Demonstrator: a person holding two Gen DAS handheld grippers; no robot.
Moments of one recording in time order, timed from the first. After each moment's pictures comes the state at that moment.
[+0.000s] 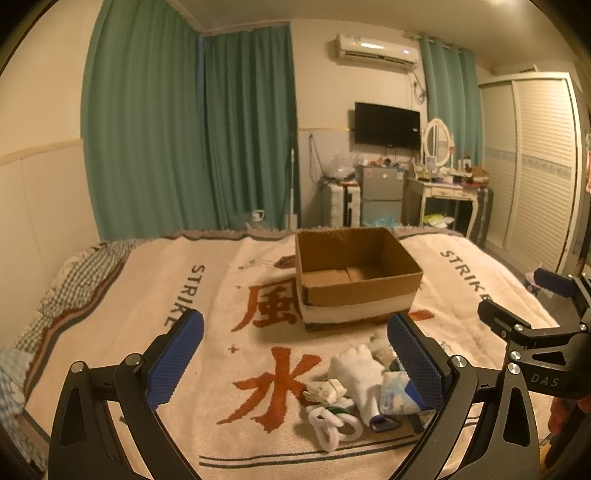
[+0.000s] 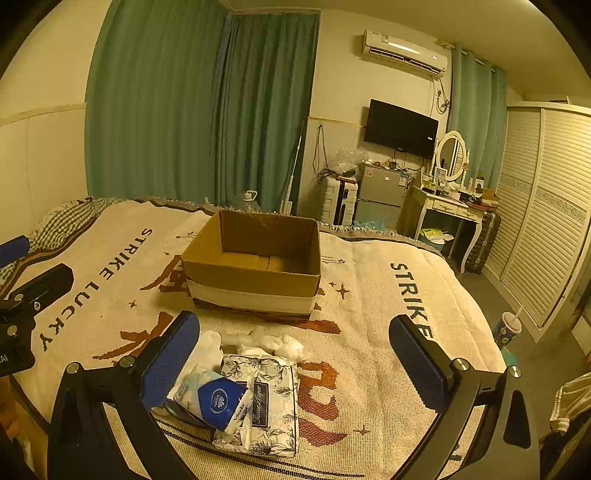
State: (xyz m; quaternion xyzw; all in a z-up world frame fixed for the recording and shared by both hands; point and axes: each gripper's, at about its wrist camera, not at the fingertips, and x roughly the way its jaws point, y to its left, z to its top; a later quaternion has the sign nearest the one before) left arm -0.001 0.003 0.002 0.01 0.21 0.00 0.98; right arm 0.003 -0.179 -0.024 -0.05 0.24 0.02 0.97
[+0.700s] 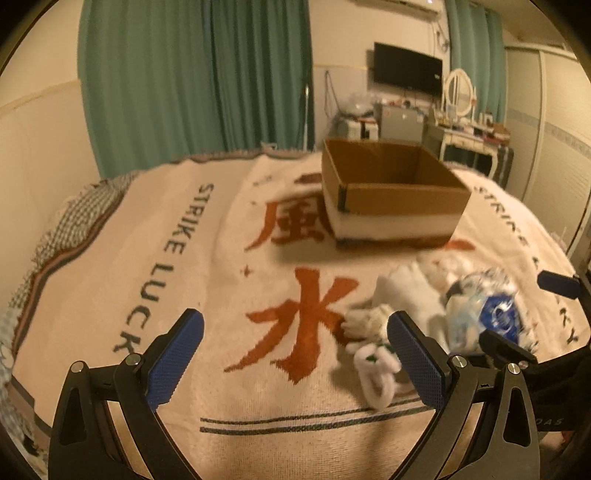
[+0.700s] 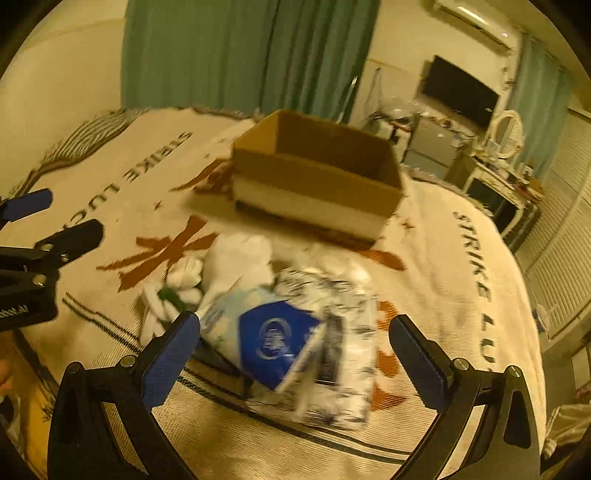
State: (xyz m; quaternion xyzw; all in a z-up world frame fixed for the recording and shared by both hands) left arm 0.033 0.030 -0.086 0.01 0.33 0.02 0.94; right arm 0.032 -0.123 -0.113 -0.13 0.36 0.09 0.92
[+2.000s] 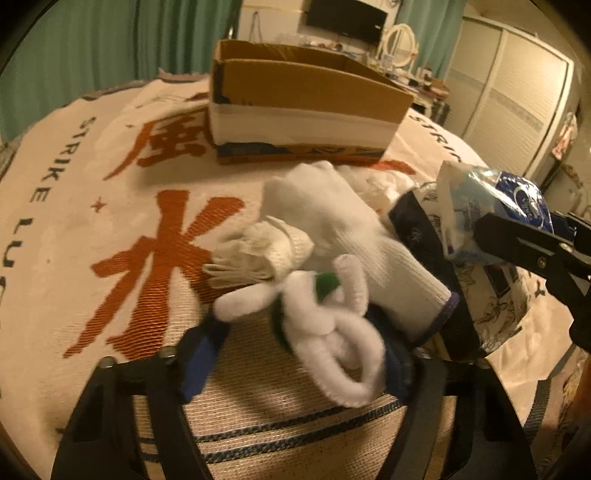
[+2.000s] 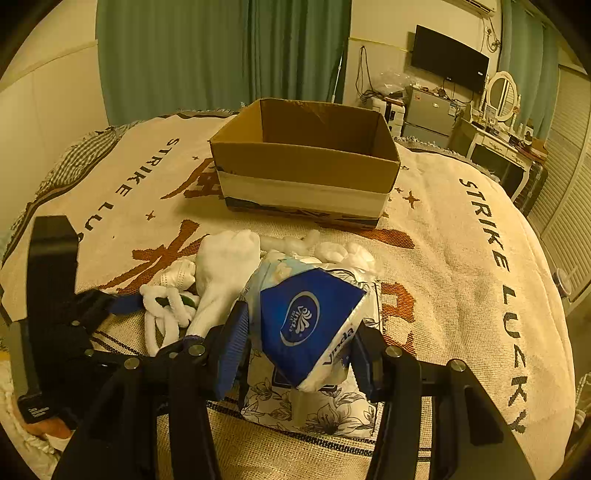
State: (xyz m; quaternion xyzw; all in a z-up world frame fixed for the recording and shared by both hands) left arm 0.076 -0.020 -0.165 -0.02 0.43 -0.15 0.89; right arm 0.049 -0.144 -0.119 -0.05 0.39 0.08 0.91
